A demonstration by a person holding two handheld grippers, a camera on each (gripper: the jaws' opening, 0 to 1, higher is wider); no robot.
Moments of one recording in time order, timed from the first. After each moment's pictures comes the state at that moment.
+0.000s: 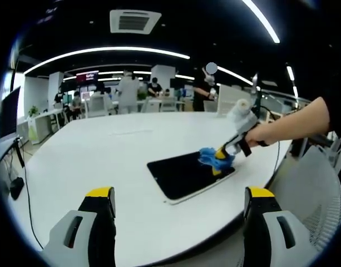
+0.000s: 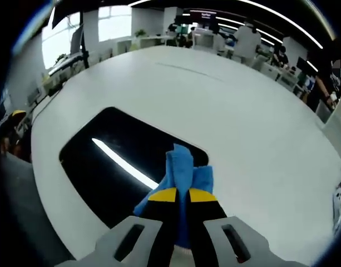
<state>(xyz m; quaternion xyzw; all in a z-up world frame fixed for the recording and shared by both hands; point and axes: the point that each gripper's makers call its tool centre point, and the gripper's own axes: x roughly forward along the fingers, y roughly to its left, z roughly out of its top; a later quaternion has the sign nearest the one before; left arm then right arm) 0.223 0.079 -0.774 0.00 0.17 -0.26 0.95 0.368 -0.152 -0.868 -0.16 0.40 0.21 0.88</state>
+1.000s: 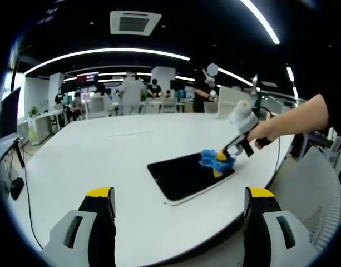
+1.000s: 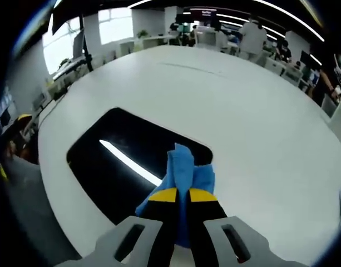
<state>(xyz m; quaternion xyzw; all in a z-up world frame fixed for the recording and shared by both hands) 0.224 0.079 -0.772 0.00 0.16 -0.26 0.95 0.361 -0.151 -0.869 -0.13 0.41 0.24 0.87</state>
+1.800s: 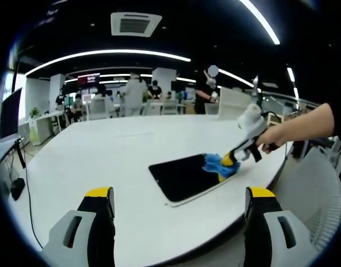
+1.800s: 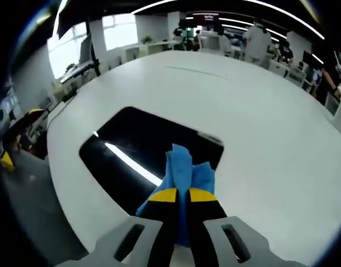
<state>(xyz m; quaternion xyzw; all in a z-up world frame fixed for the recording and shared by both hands) 0.225 0.081 -0.770 0.00 0.16 -0.26 0.95 0.338 -0.143 -0.869 -0.11 0.39 0.26 0.87</state>
